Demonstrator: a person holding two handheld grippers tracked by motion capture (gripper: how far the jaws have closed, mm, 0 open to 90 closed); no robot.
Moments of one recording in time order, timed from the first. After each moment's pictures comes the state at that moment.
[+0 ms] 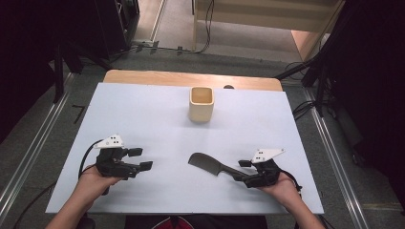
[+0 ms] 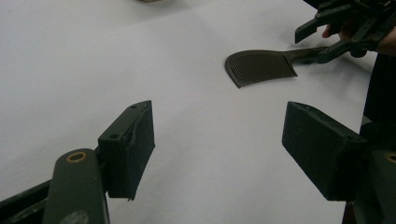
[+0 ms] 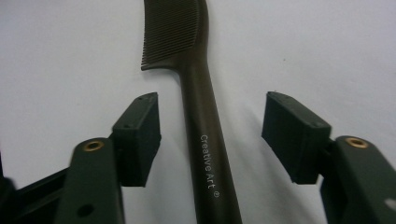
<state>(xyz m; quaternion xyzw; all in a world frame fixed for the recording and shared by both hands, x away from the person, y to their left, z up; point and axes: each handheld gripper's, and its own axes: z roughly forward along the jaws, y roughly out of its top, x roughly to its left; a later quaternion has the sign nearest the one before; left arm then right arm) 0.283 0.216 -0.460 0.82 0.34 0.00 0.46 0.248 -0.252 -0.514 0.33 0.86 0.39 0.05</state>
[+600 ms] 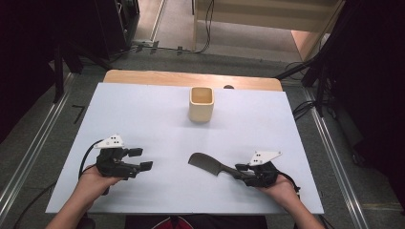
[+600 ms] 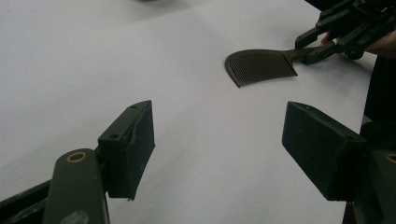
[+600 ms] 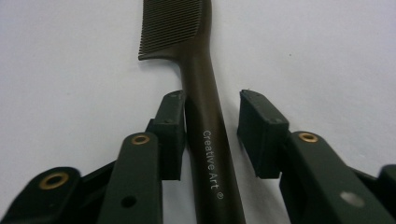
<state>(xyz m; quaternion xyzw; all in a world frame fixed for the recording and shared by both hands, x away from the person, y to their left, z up) 0.283 0.215 -0.461 0.82 0.34 0.00 0.46 0.245 -0.248 -0.520 0.31 0.87 0.38 0.07</state>
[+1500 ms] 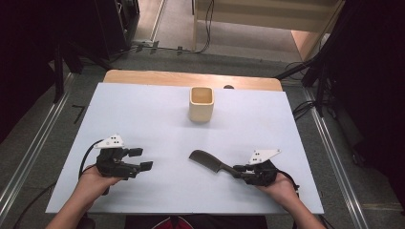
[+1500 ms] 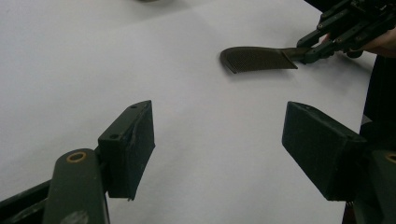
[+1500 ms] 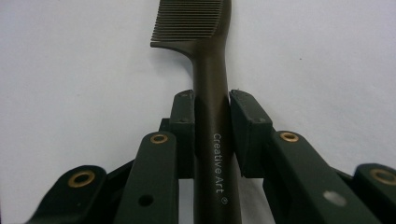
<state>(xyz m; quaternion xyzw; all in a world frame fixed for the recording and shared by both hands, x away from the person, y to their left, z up) 0.283 0.215 -0.461 0.82 0.34 0.00 0.46 0.249 -0.247 -0.518 0.31 0.87 0.39 0.05</state>
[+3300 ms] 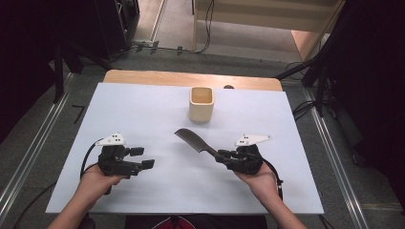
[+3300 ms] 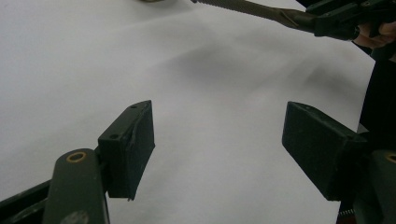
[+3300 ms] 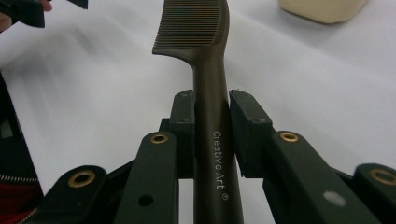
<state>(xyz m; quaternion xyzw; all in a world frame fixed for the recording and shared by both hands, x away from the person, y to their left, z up) 0.285 0.210 -0.458 0.81 0.36 -0.01 0.46 0.260 -0.189 -0.461 0.41 0.80 0.43 0.06</state>
